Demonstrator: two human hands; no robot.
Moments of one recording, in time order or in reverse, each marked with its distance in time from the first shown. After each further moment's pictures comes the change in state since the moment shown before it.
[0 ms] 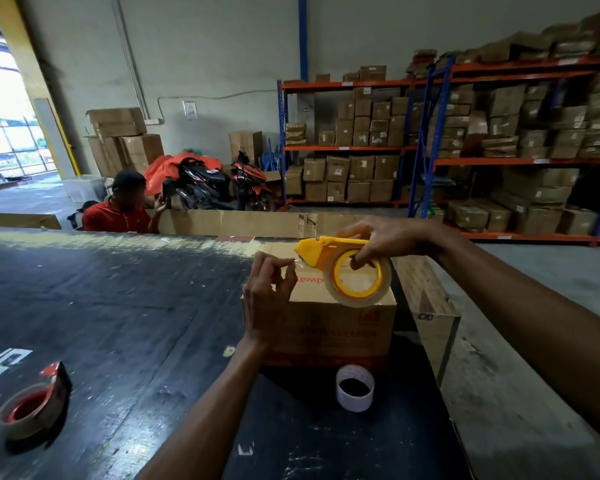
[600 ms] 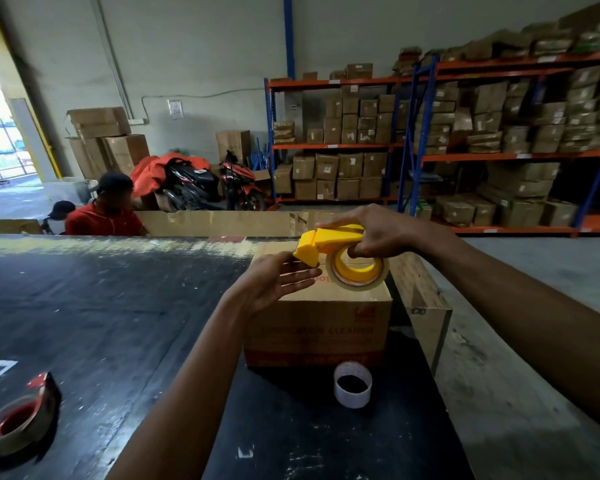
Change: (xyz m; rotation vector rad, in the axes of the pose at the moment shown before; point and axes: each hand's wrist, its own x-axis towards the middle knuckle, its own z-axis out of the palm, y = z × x) left_hand 0.059 0.007 -0.005 -0.918 -0.652 -1.268; right_hand -0.003 -0.010 0.010 -0.324 0.313 -0.123
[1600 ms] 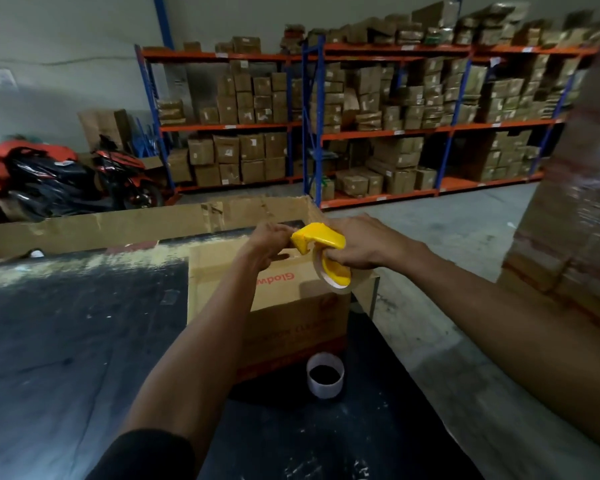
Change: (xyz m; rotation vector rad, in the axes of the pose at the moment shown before) left_hand 0.149 0.010 0.030 0.602 -0.086 0.078; right_hand -0.005 0.019 0.038 -0.204 0.133 0.494
